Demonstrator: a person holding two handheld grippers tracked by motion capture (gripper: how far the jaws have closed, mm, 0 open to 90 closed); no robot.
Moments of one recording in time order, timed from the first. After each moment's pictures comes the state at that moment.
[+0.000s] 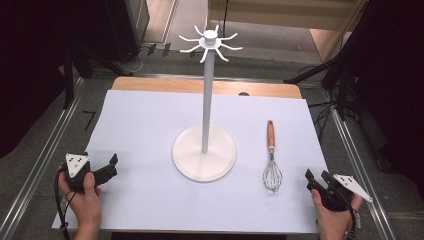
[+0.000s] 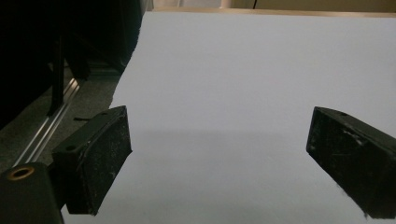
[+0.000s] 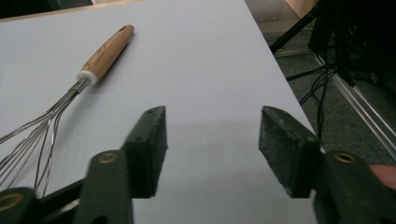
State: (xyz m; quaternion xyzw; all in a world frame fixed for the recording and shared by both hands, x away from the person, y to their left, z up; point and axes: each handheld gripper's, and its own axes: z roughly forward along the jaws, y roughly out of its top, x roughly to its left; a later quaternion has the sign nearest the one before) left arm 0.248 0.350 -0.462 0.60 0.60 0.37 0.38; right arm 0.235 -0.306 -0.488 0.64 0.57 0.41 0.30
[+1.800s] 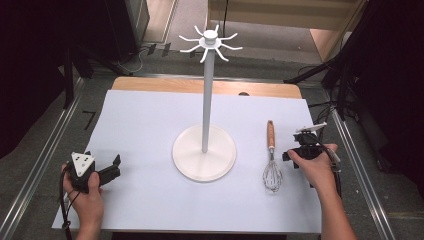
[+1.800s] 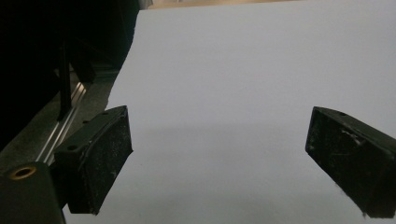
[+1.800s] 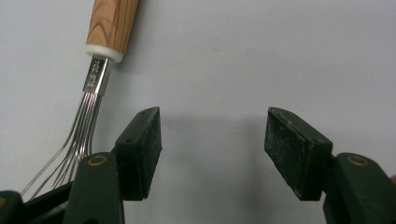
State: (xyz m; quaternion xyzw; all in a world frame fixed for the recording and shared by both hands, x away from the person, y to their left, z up) left arm 0.251 0.341 -0.463 0.62 0.58 0.39 0.36; right arm 0.370 -0.254 -0.442 0.67 0.72 0.15 0.07
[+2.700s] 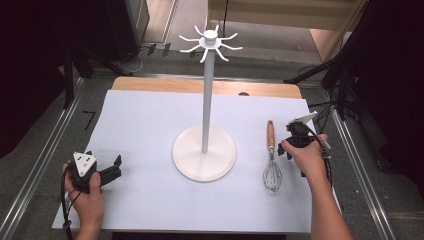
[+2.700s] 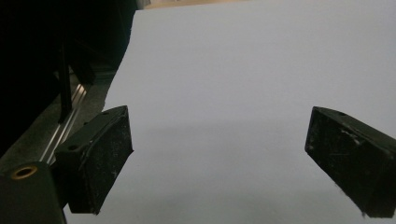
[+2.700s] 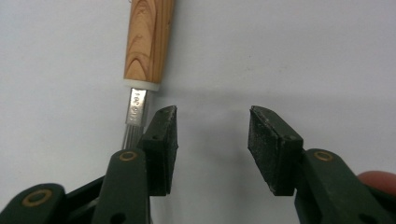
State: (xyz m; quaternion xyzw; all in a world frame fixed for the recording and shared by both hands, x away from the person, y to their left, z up) left arm 0.251 0.339 -0.463 0.63 0.57 0.39 0.35; right arm 0.397 -0.233 -0.432 0.70 0.70 0.11 0.03
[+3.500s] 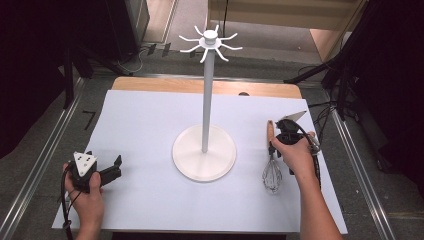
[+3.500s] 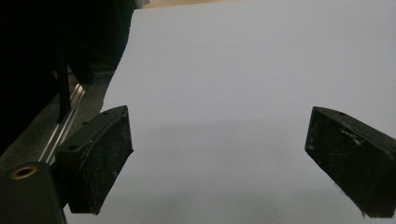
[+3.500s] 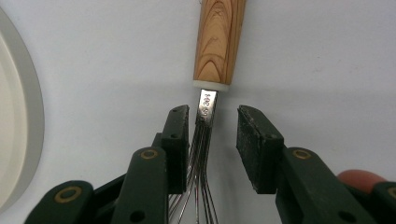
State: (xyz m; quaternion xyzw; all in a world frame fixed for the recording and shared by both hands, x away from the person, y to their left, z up) left arm 0.252 0.340 -0.463 0.63 0.57 0.39 0.35; right arm 0.401 -0.201 -0.426 0.70 0.70 0.12 0.00
